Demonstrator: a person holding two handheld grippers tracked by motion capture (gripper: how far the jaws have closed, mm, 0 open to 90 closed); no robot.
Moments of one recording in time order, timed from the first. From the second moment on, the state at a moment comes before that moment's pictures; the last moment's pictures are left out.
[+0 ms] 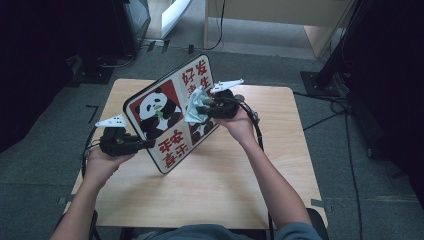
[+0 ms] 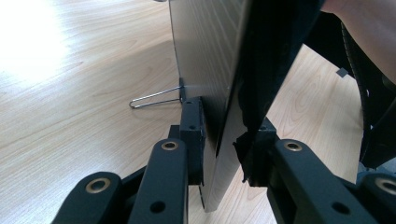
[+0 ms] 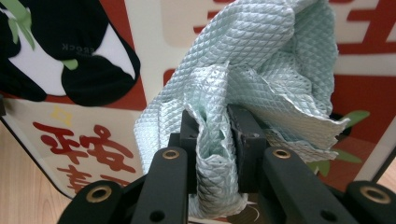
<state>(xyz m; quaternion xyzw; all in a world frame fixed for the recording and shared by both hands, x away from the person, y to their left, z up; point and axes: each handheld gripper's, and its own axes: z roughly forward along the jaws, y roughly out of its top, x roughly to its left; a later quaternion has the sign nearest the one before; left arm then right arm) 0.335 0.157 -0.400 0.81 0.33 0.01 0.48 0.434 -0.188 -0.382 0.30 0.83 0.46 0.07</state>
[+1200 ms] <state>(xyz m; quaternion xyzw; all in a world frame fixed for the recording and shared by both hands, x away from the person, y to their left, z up) 0.336 0.157 -0.400 0.82 0.32 0.00 0.48 0.427 -0.203 -0.432 0.33 0.84 0.42 0.05</state>
